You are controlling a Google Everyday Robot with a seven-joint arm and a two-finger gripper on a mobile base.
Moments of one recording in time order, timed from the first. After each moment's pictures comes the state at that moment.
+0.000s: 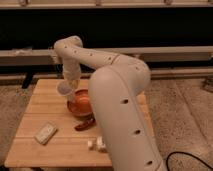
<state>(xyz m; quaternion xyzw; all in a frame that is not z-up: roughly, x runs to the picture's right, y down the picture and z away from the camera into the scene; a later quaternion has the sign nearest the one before) -0.168 -0.017 0.825 -0.33 0.15 0.52 0.77</state>
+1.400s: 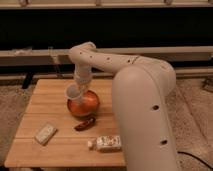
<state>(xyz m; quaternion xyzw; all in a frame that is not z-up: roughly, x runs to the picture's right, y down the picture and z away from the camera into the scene) -0.139 0.007 0.825 -0.32 0.15 0.57 0.74</state>
